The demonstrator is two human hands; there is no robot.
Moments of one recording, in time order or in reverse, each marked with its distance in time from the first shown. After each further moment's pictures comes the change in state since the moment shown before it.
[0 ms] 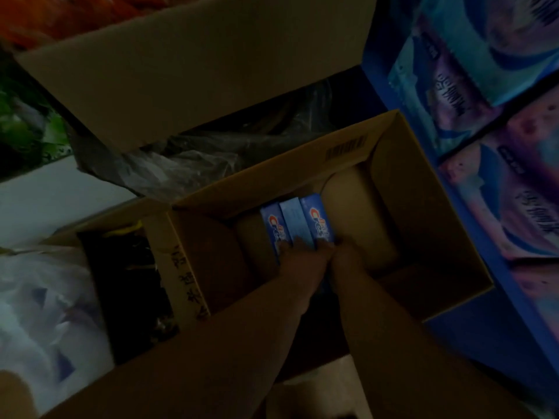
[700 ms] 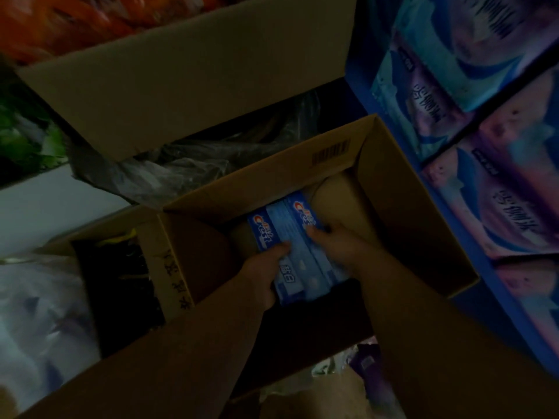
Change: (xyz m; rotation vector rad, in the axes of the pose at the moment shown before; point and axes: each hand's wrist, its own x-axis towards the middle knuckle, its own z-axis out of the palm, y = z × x) left_hand -0.001 -0.002 -0.041 -0.625 -0.108 -0.314; right_hand 0.002 -0.035 -0.037 -0.119 -0.325 -0.214
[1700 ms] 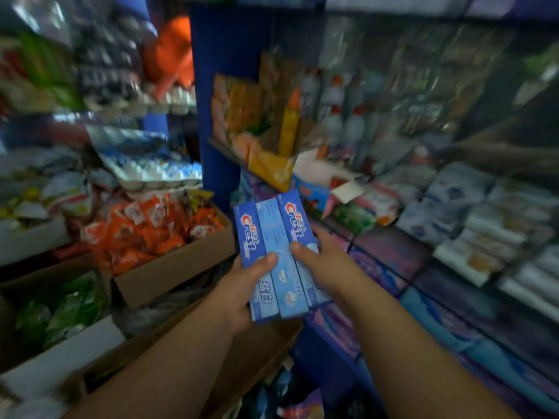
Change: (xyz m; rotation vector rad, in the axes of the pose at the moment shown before) left_hand -0.418 -0.003 0.091 0.203 -0.670 0.600; right_hand -0.480 -0.152 -0.083 0.066 0.570 -0.588
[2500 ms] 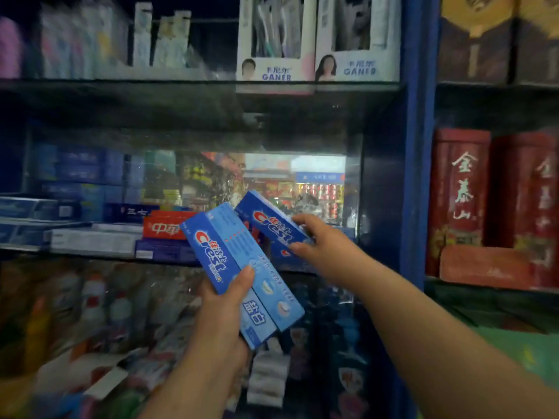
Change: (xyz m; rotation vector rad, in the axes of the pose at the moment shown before) left_hand -0.187 0.030 0.377 -0.138 -0.660 0.305; right_hand -0.276 -0.184 -0.344 -0.629 0.798 -0.215
